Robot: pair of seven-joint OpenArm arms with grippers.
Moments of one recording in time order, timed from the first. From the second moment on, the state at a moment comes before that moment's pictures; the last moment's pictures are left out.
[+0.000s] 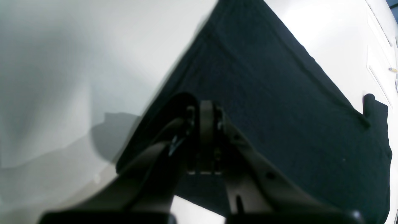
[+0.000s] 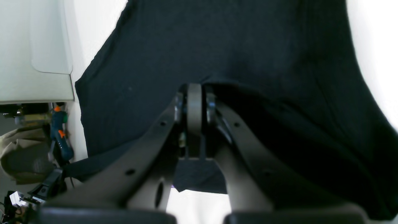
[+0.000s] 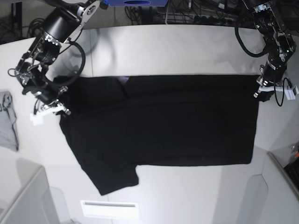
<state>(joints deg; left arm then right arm) 16.3 -14.8 -35.3 97.7 -47.9 1.6 43.0 5.3 -1.0 39.4 88.6 41.3 15.4 -70.8</state>
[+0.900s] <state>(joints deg) 14.7 -14.4 -42.0 99.8 -48.3 1.8 42.7 -0.7 -3.4 40.2 102.6 41.1 12.4 -70.3</state>
